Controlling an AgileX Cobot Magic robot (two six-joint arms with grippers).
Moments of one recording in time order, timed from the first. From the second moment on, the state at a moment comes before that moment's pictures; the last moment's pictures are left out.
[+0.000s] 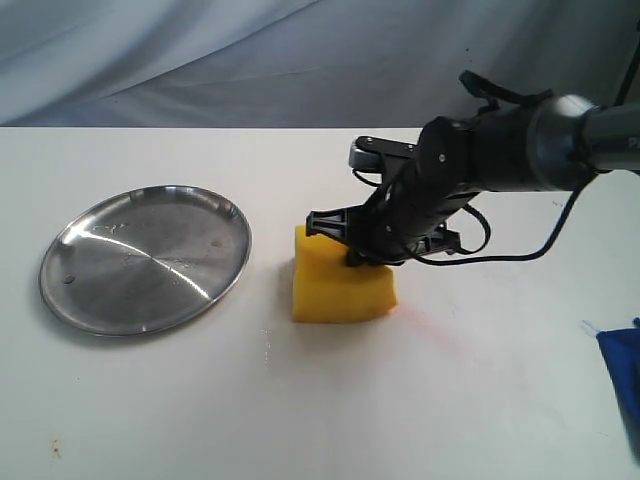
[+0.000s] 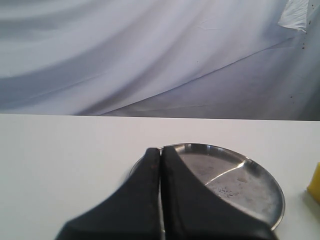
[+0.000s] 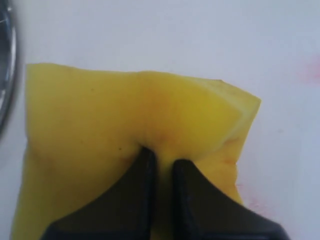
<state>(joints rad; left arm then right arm) -0.03 0.00 0.00 -0.04 0.15 0.01 0.51 2.03 -1.29 0.23 0.49 0.28</state>
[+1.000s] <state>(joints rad) -0.03 0.00 0.00 -0.04 0.15 0.01 0.54 1.74 -0.90 0.18 0.42 0.27</state>
